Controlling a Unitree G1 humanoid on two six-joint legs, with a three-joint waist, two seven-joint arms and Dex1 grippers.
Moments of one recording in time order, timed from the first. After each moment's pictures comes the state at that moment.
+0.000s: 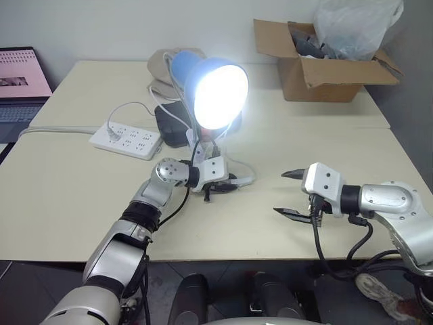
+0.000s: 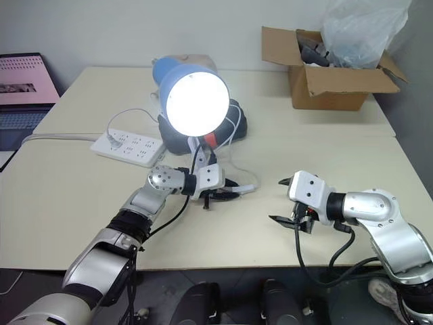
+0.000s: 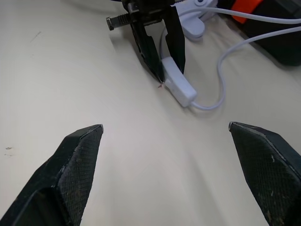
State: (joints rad) left arm -0.76 0.39 -0.33 0.66 0.07 -0.22 -1.13; right arm -0.20 -0.82 0.04 -0.60 0.22 0.63 0.93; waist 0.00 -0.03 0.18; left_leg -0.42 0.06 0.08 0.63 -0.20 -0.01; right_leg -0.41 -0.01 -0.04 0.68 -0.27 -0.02
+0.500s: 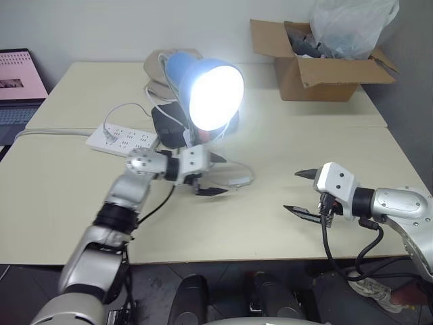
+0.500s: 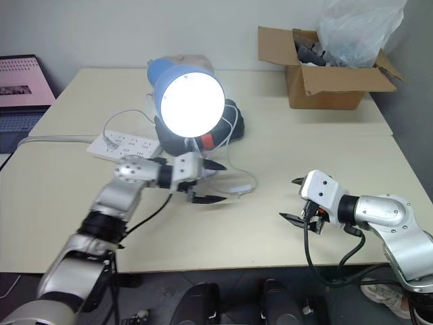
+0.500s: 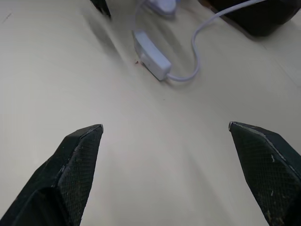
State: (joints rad) left arm -0.65 0.58 -0.19 0.30 -0.12 -0.05 -1.29; right arm -0.14 -0.86 -0.02 -0.58 0.25 0.62 0.89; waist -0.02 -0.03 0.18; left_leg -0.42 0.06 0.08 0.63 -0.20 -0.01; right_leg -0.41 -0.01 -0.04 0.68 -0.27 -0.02
